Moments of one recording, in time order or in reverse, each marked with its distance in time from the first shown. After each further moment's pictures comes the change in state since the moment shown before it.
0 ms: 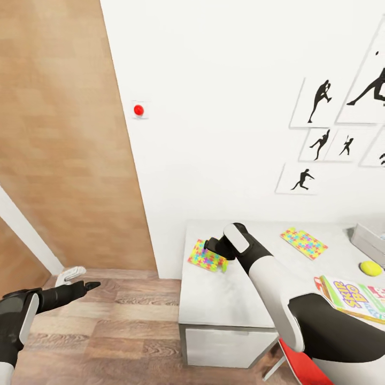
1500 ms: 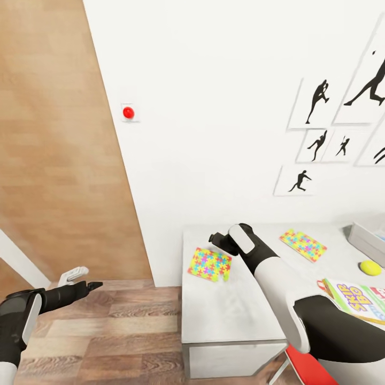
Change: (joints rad) left arm 0.000 -0.013 -0.001 0.001 0.000 -0.001 0.000; right arm 0.012 -0.037 0.005 -0.017 0.001 -0.113 0.075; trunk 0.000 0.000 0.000
